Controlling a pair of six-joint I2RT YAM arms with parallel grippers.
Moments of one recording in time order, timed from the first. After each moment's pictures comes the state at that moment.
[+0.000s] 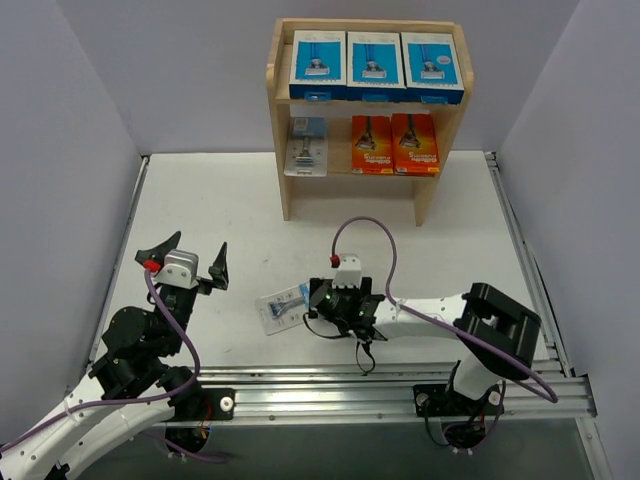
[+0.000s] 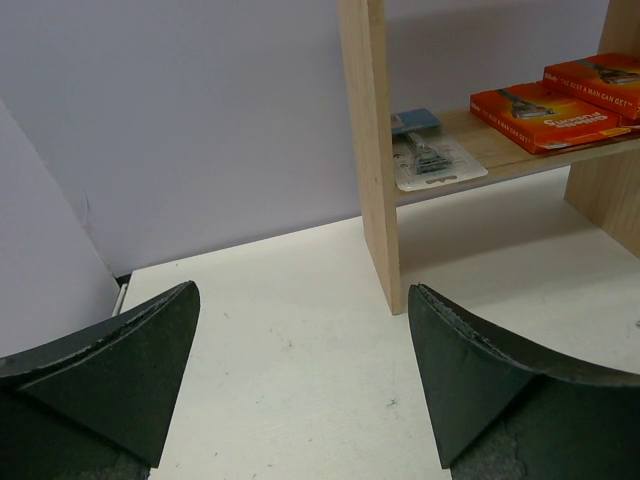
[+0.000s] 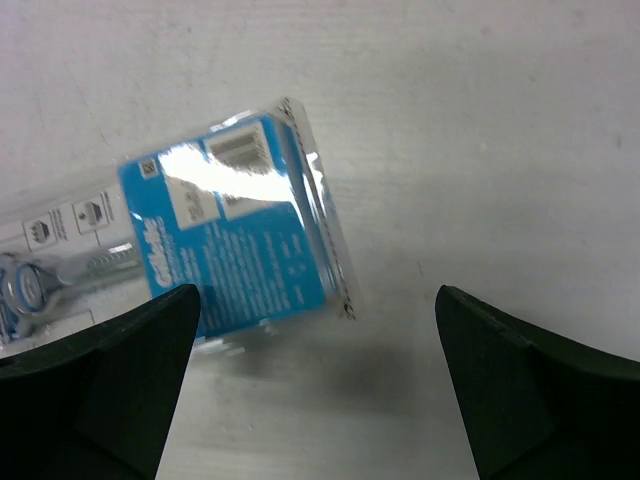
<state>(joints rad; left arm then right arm) -0.90 0.38 0.63 0.06 -0.65 0.32 1.10 1.56 0.72 -0.11 0.66 0.89</state>
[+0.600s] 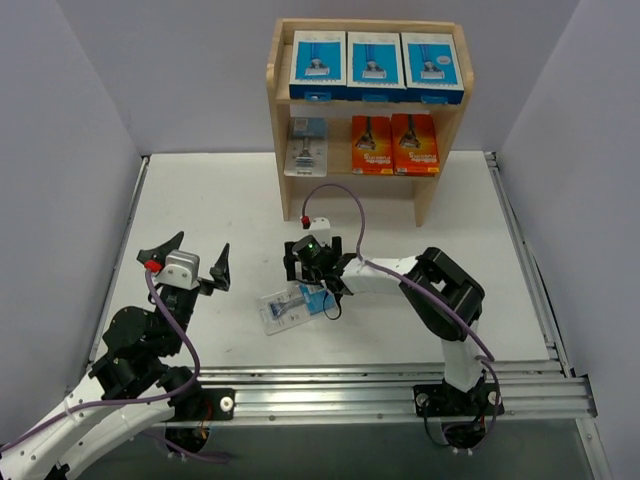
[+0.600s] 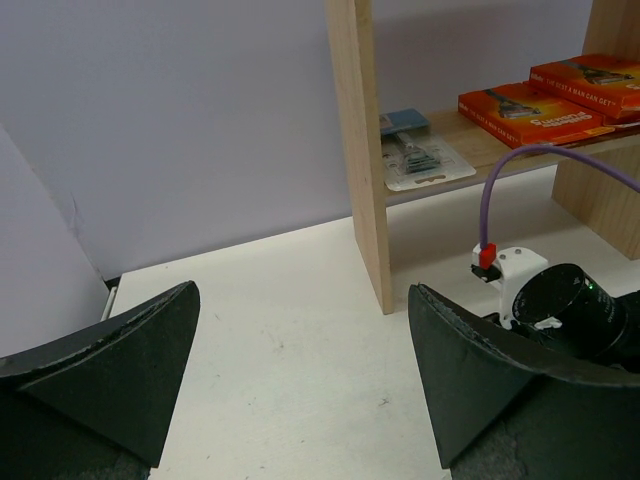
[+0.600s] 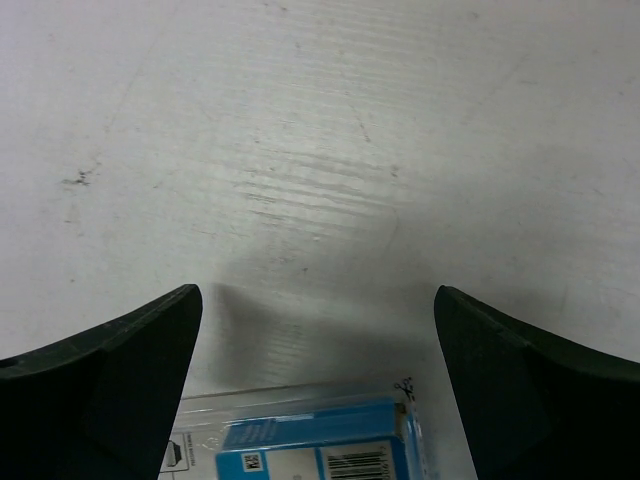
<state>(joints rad) -0.90 0.38 0.63 0.06 -0.63 0.31 0.88 1.95 1.11 0.04 0.42 0.57</state>
